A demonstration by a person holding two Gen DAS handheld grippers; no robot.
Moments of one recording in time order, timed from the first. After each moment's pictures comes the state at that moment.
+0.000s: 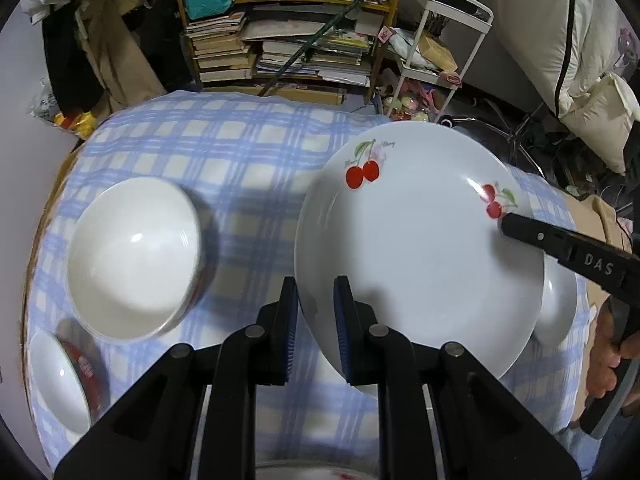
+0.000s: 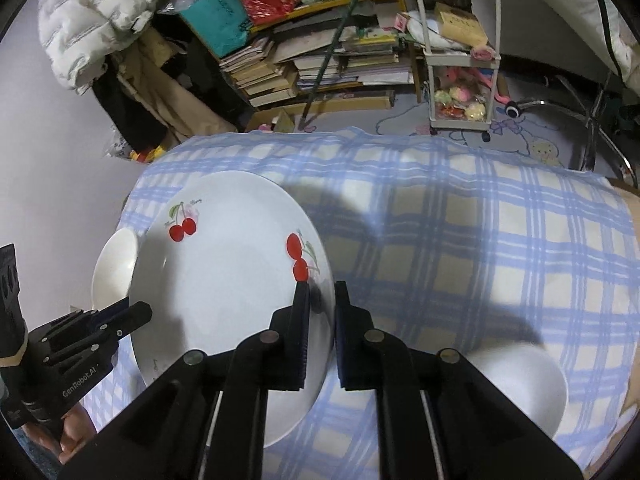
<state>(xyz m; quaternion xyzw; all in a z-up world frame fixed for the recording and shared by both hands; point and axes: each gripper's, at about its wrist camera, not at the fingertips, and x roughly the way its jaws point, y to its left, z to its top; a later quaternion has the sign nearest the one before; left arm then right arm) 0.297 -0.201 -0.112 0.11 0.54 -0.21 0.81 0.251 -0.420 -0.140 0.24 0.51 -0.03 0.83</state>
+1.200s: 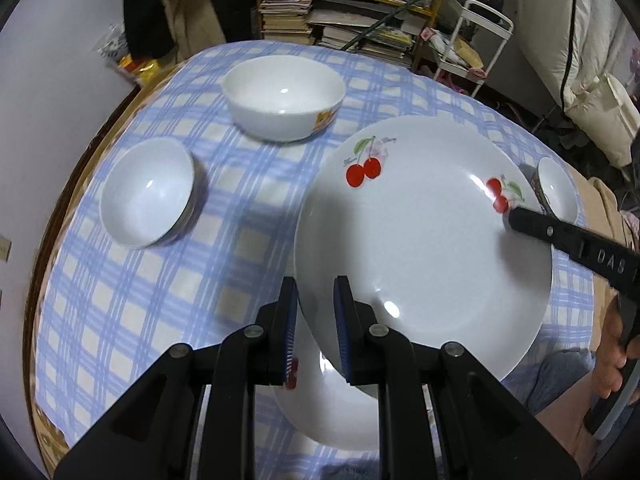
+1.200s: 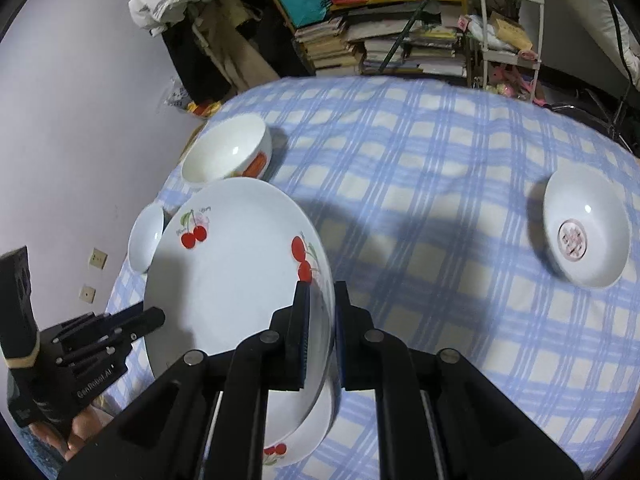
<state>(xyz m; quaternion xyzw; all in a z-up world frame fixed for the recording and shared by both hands) 0.156 -0.039 -0.100 0.07 0.55 -0.15 0.82 0.146 -0.266 -0.122 0.21 0.51 0.03 0.84</state>
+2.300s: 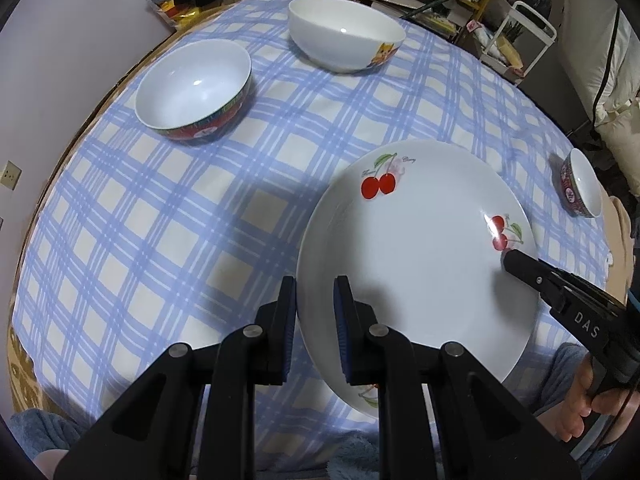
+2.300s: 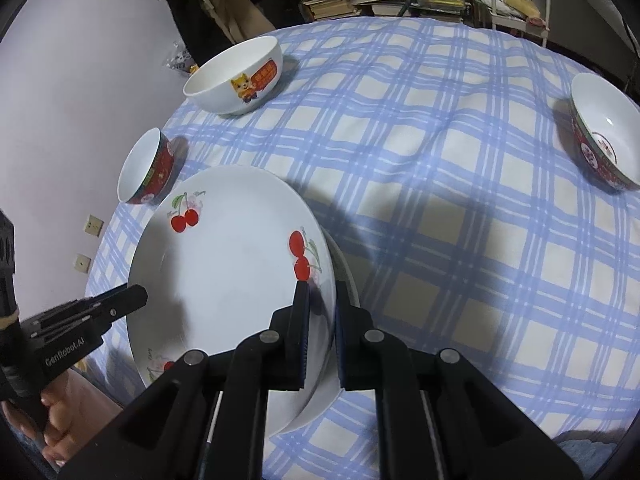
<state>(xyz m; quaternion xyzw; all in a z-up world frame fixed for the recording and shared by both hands) 0.119 -0.002 -0.138 0.02 0.59 -0.09 0.80 0.101 -0.221 -0.172 0.20 0.54 0.04 0.82</state>
